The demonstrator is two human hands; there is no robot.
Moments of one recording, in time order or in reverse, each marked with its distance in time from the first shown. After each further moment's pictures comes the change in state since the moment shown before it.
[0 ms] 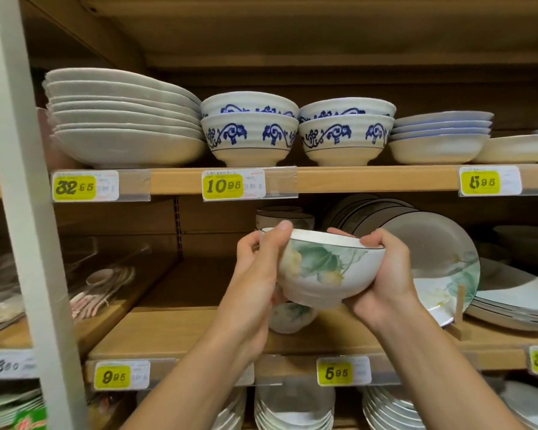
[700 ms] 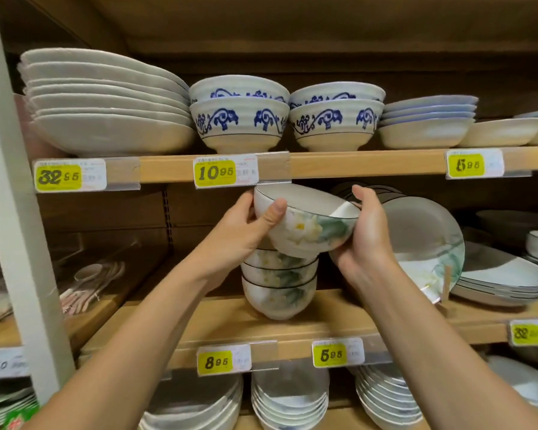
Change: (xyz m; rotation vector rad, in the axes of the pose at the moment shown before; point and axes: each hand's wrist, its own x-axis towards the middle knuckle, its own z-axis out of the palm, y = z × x) left_hand 0.056 0.015 -0.037 0.336 -0.270 0.245; right_hand 0.022 -0.007 0.021 -0.093 0.118 -0.217
